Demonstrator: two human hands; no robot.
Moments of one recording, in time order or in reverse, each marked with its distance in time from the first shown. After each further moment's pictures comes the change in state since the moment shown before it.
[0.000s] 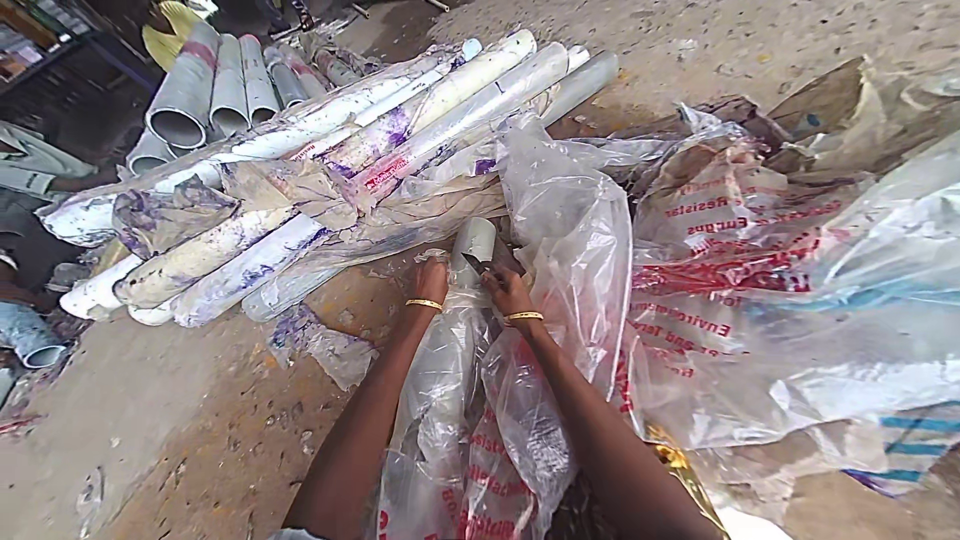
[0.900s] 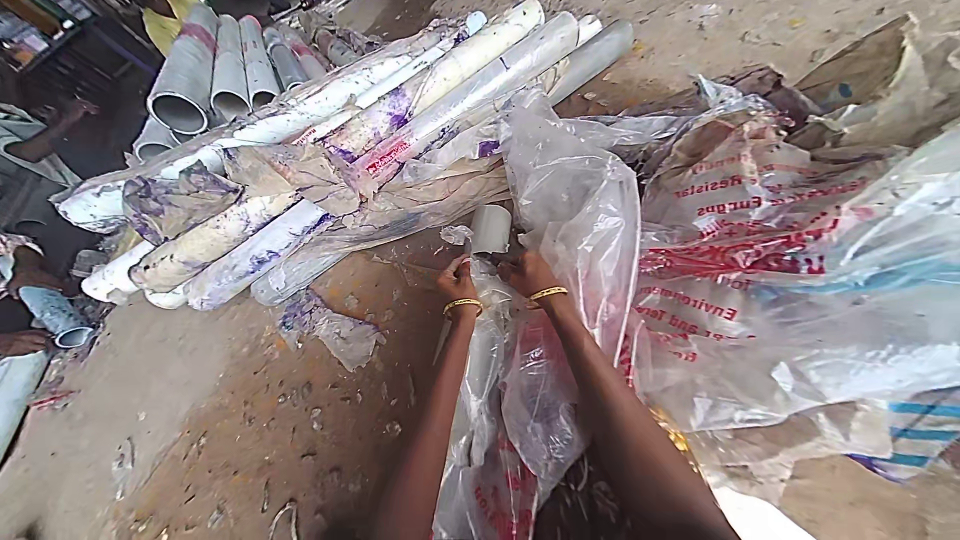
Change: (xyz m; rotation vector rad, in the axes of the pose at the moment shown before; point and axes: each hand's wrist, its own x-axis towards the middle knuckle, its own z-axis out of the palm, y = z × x) left_hand -0.028 0.049 0.065 -1.163 0.640 -0.212; right_hand -0.013 -0.013 -0.041 -0.223 -0.130 0.021
